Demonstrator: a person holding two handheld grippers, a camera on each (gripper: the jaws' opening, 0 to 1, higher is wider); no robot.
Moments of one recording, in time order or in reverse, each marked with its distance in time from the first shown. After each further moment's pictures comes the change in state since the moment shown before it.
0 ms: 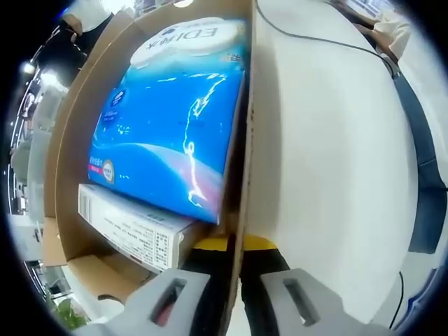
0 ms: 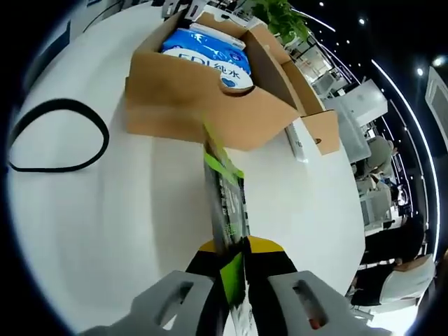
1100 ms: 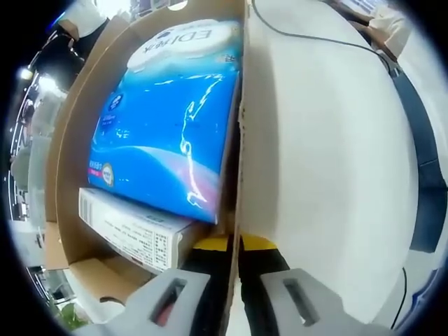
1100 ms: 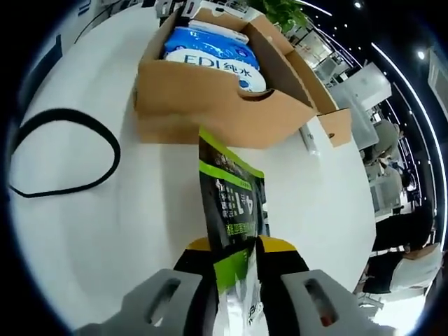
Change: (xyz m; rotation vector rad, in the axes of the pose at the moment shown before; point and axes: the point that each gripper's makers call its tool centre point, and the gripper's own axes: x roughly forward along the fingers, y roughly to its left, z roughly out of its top) left arm -0.004 0.000 0.000 0.028 -0.009 0.002; right arm -0.005 0.019 0.006 0.082 0.069 0.049
